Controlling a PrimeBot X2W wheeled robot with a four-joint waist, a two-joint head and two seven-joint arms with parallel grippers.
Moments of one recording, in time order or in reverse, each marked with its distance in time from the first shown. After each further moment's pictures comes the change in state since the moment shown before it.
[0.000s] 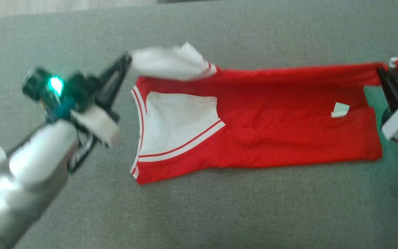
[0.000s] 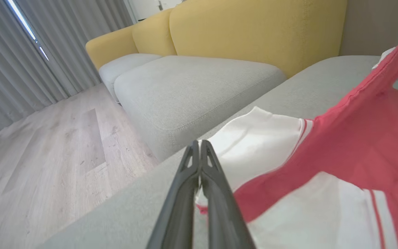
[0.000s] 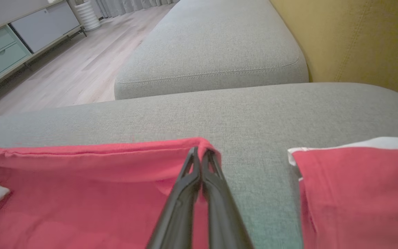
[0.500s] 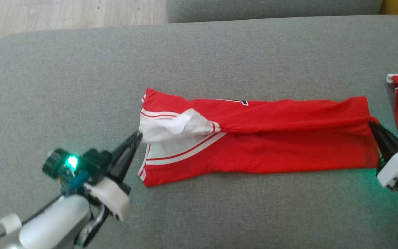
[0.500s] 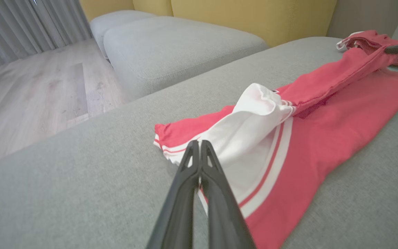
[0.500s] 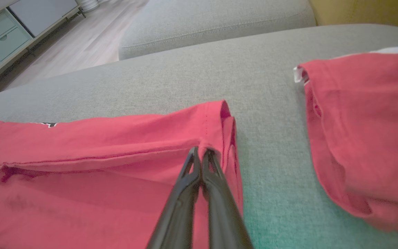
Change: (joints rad) left arm 0.316 0.095 -0.052 -0.259 -0.078 0.143 0.029; right arm 0.222 -0.025 0.003 -0.053 0.036 0.000 -0.026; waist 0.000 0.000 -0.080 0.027
